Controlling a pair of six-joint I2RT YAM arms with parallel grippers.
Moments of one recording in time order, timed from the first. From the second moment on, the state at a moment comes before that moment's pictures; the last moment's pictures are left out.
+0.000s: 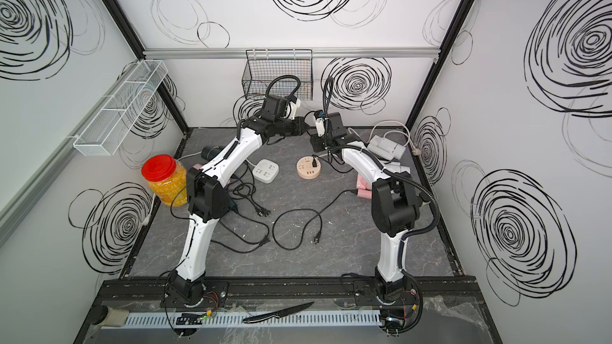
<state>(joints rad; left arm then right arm) -0.47 2.30 2.33 -0.62 0.38 -0.46 0.41 1.94 1.63 -0.36 -0.10 -0.01</state>
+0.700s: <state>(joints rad) -0.47 2.21 2.19 -0.61 0.36 -0.49 0.41 1.96 1.64 -0.36 -0.03 0.02</state>
